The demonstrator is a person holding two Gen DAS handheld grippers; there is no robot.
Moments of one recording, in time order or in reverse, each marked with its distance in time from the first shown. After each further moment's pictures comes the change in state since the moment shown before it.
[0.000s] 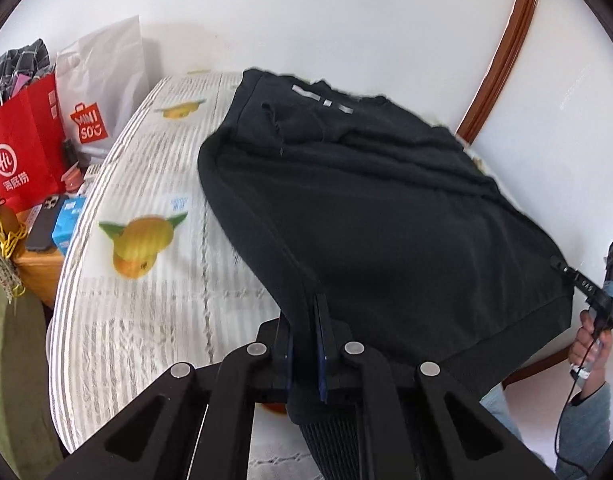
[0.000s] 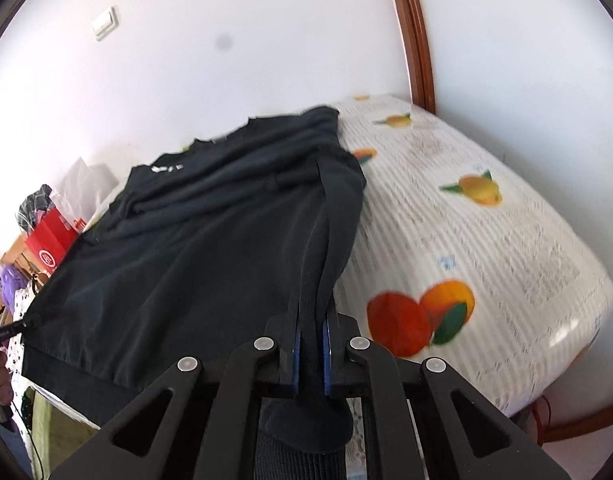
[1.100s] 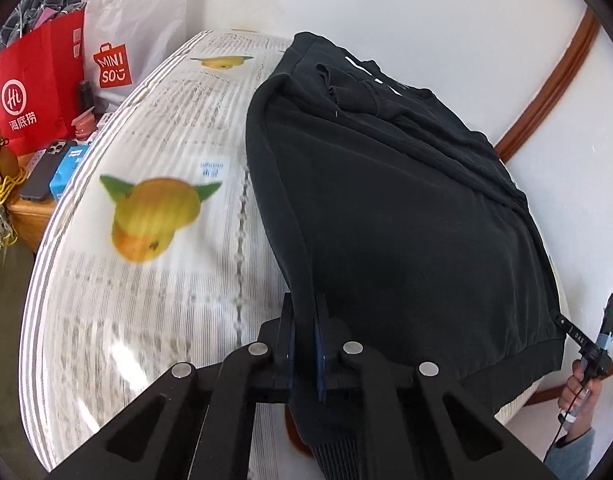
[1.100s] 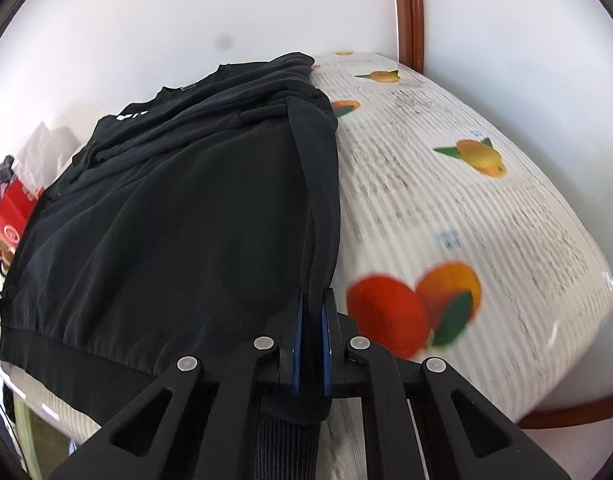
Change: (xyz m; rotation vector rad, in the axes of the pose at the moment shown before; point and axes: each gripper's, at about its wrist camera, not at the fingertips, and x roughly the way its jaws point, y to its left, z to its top) left arm 0.042 0.032 -0.019 -0.160 0.083 0.020; right arm 0.044 -0.008 -0.013 -0.034 0.170 -0.122
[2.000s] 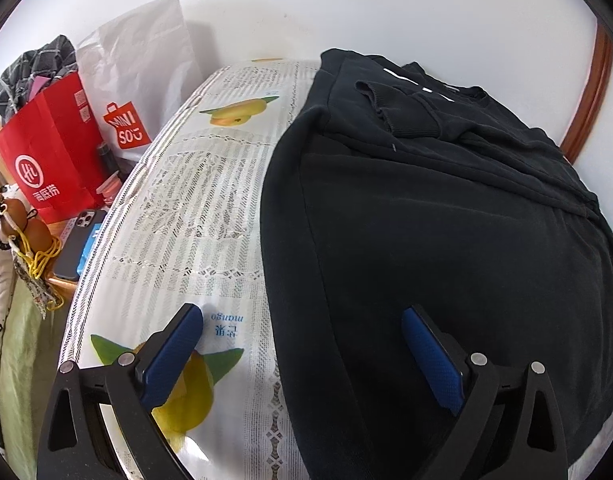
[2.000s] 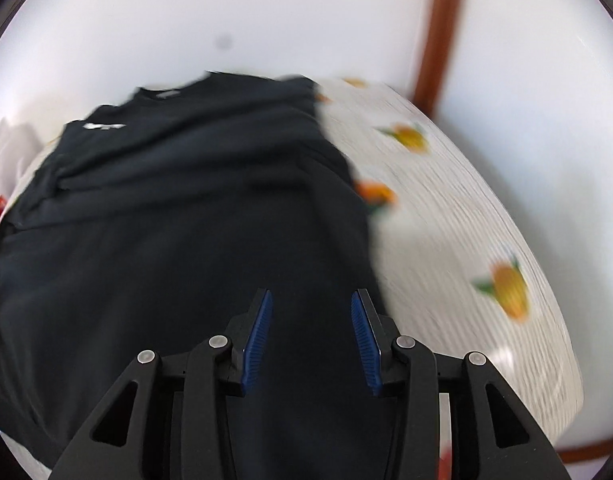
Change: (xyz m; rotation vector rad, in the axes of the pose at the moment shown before) left arm 0.063 -0.010 0.075 0.085 -0.076 0.269; right arm 0.046 0.040 0.107 -0.046 0.015 -0.172
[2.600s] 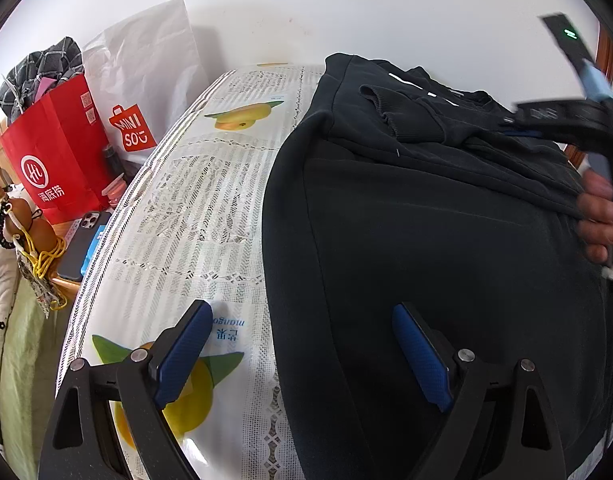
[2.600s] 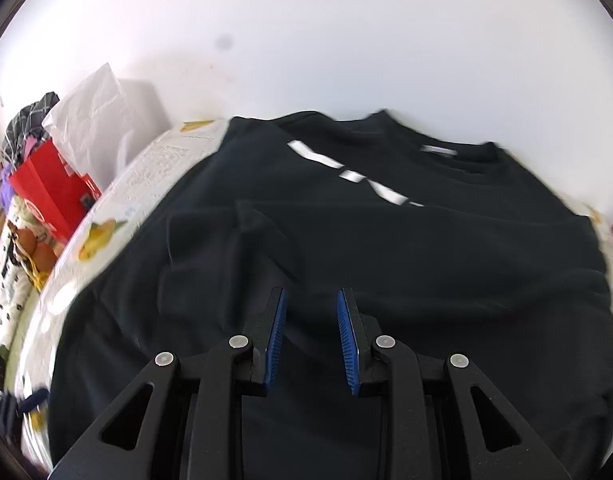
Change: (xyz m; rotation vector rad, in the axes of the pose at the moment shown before) left arm 0.001 -0.004 0.000 -0.016 -0.027 0.035; right arm 0.054 0.314 0.120 -0.349 -0.043 0.338
